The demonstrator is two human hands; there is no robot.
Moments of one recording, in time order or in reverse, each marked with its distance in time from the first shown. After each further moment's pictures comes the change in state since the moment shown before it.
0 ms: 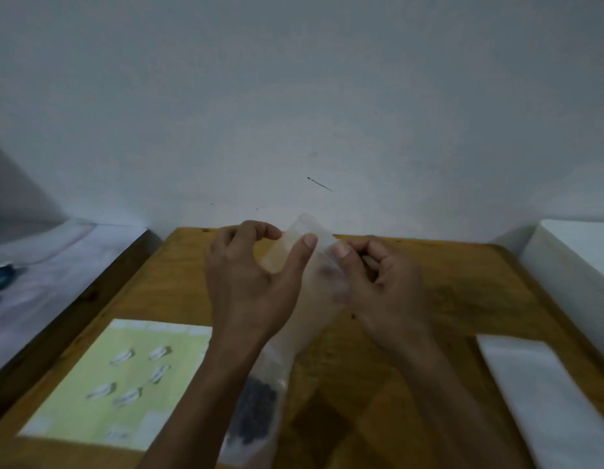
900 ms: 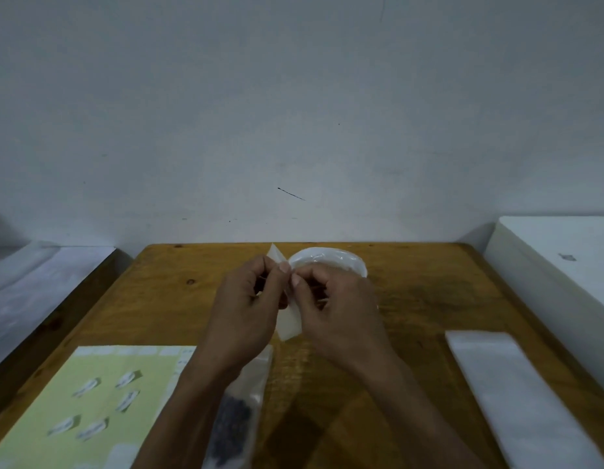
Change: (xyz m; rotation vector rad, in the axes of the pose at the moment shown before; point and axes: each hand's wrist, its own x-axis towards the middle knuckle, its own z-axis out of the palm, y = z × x) left_hand -0.010 0.007 0.013 -0.403 -0.419 -0.064; right_hand -0.007 0.001 0.002 -0.244 -0.133 -0.041
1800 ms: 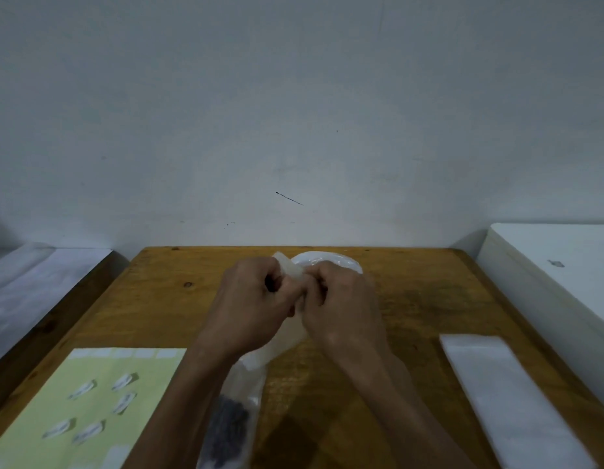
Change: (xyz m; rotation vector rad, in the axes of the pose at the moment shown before) left_hand 0.008 0.021 -0.005 0.292 -0.074 0.036; right_hand 0.007 -0.009 -0.004 -0.290 0.074 0.070
